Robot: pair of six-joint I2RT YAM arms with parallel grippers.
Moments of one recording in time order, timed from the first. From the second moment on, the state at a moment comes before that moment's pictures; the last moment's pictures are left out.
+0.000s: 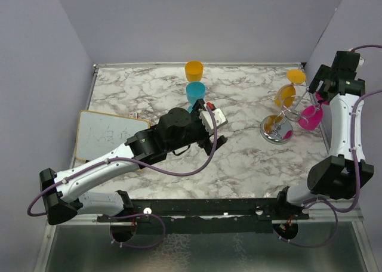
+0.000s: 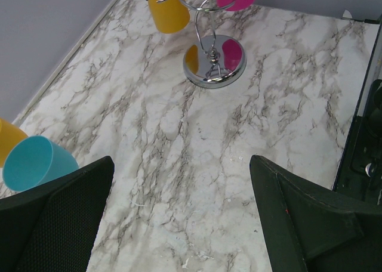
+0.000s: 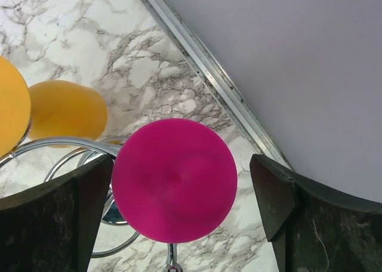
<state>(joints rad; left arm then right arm) -1.07 1.18 1.17 -0.23 -0.02 0.17 -0.28 1.48 1.60 -0.85 0.36 0.17</state>
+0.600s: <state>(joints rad) -1.08 1.18 1.16 -0.23 -0.02 0.17 -0.32 1.46 1.57 -0.83 0.27 0.19</state>
